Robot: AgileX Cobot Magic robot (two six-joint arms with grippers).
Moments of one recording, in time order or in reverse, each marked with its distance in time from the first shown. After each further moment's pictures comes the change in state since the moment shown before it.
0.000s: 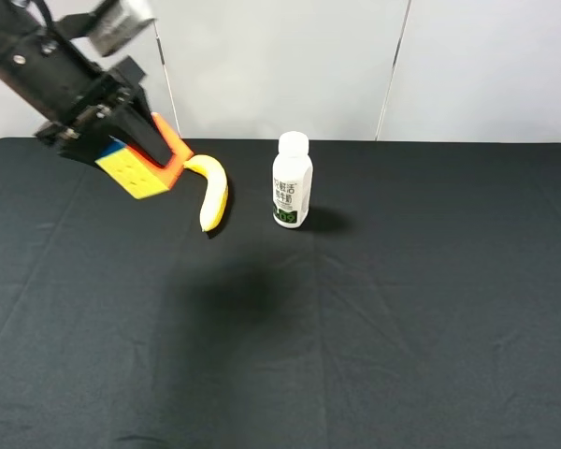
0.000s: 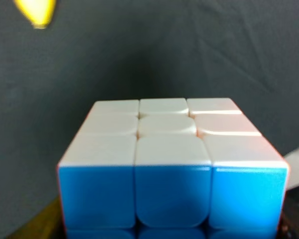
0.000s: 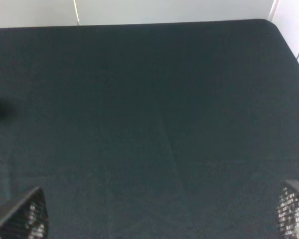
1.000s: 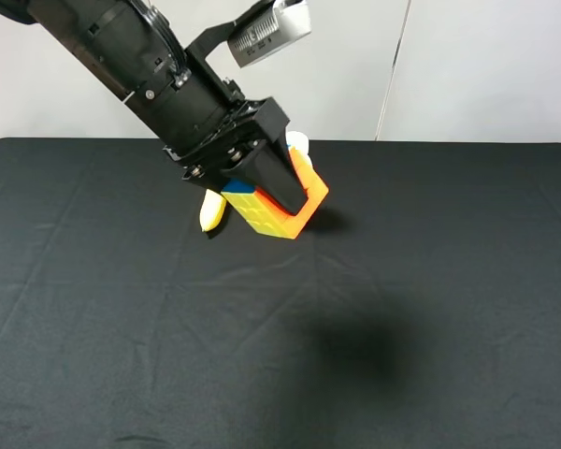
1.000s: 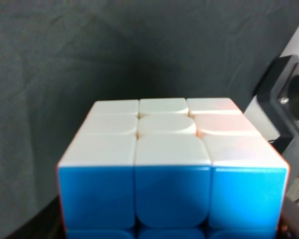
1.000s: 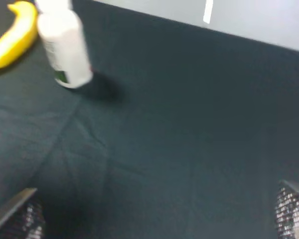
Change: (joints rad) left arm -0.410 0.000 0.000 -0.102 -0.178 0.060; right arm 0.150 0.274 -0.061 0.293 -0.115 -0.362
